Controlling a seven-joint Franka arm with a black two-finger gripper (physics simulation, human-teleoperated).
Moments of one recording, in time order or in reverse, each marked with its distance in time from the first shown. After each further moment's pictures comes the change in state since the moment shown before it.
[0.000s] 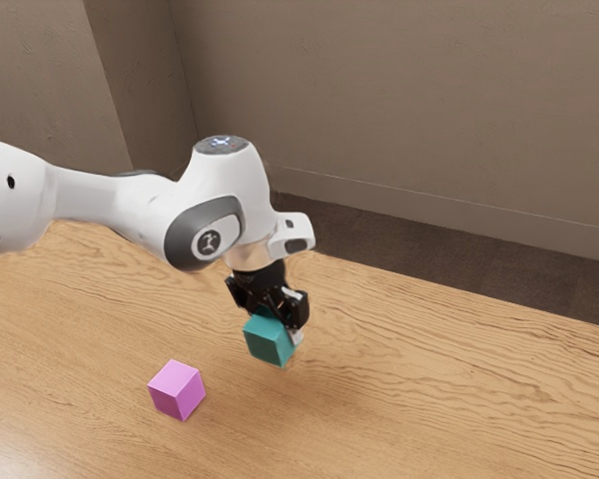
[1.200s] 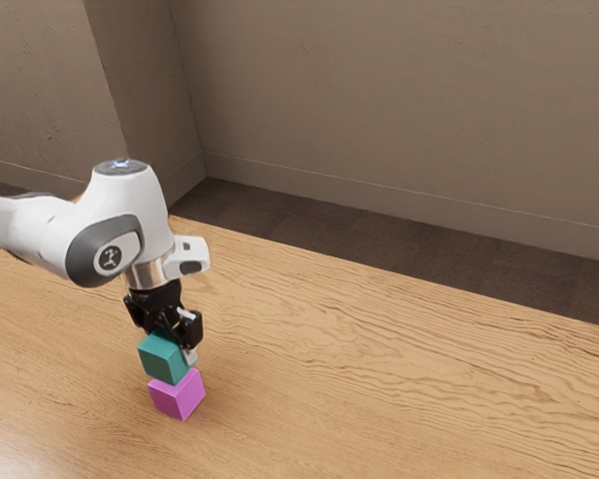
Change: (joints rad) arm 0.009 -0.192 0.236 -0.290 0.101 -0.004 0.131
